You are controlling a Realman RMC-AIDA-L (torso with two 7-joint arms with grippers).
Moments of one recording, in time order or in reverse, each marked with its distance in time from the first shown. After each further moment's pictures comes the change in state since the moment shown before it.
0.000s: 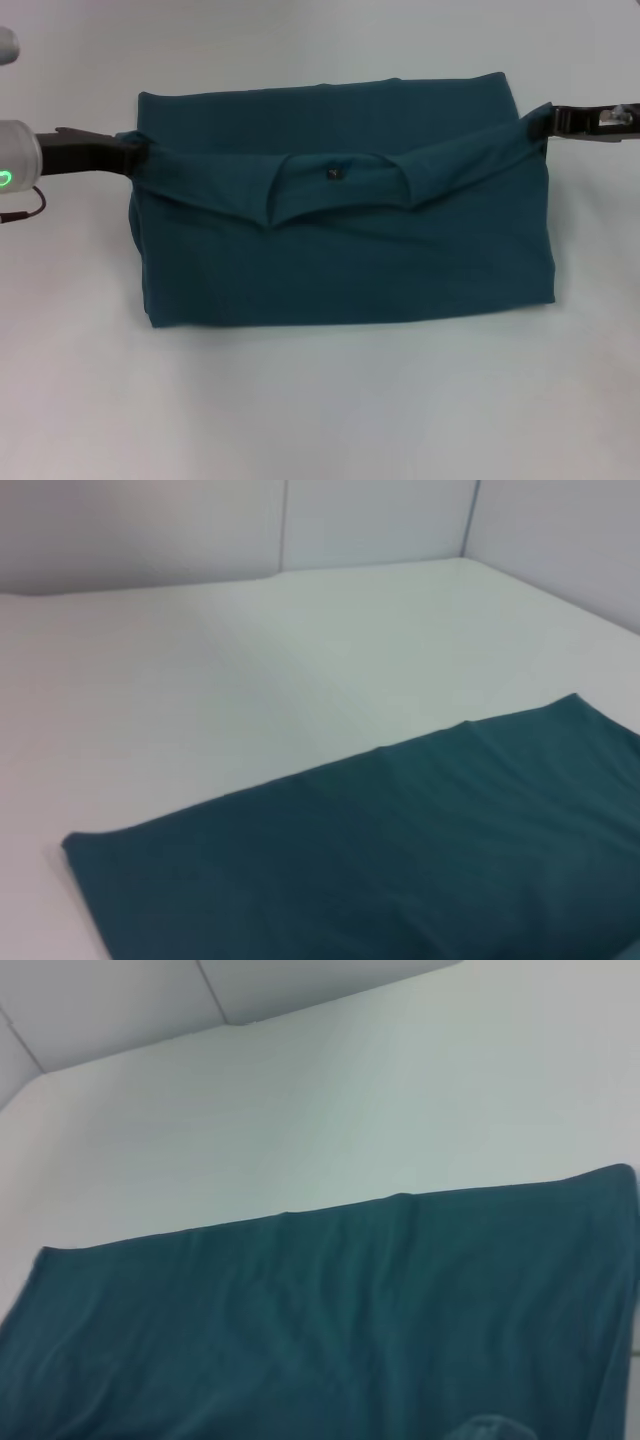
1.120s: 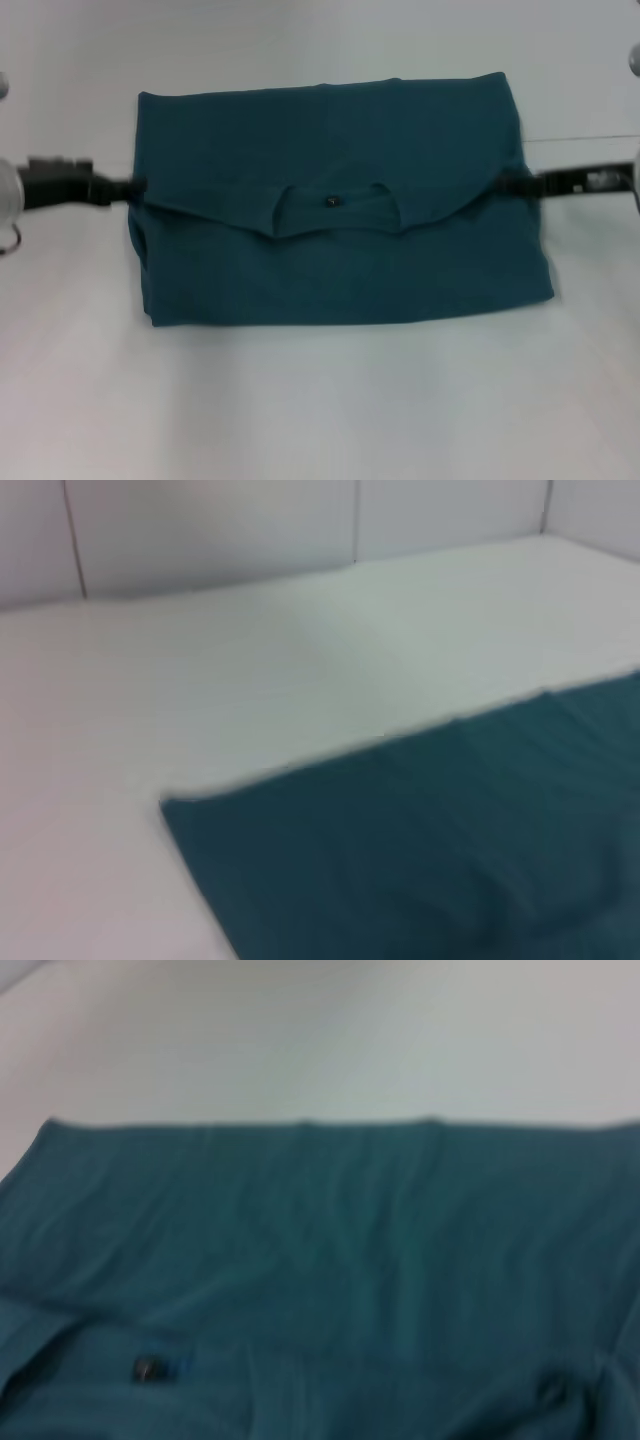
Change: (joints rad) left arm 0.184 -0.116 0.191 0.319 0.067 -0.024 -0.189; right arm -0.146 0.102 -0.205 -0.227 -0.014 -0.058 -0.008
